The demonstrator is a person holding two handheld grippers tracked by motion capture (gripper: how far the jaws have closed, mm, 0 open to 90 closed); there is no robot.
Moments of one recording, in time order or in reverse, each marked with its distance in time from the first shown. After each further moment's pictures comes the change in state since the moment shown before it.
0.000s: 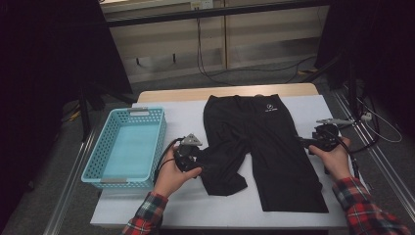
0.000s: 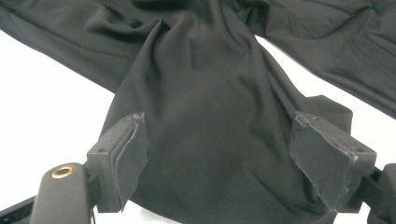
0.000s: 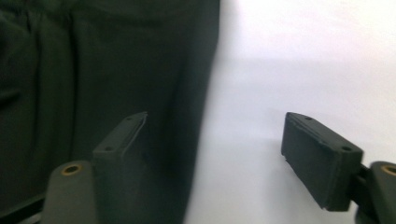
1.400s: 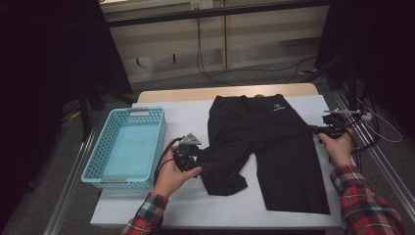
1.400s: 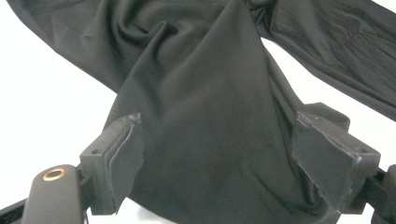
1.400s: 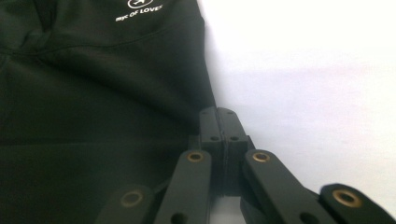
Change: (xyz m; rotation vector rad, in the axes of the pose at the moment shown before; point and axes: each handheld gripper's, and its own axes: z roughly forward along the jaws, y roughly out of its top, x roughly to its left) left arm 0.000 0.000 -0.001 -0.023 -0.004 -0.023; right arm -0.044 0.019 0.022 0.009 -0.017 0.076
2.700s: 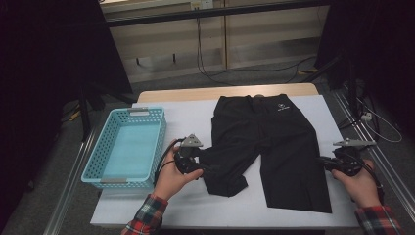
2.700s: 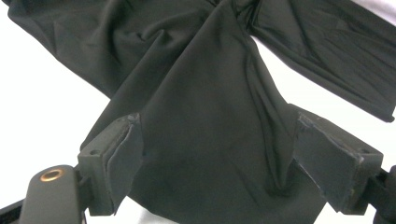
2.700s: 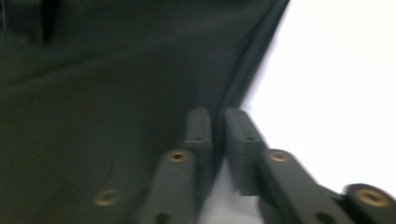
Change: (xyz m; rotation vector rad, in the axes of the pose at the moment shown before) left arm -0.012 0.004 -0.006 -0.027 -0.024 0.041; right arm 0.032 -0.072 -0.092 0.134 0.014 -0.150
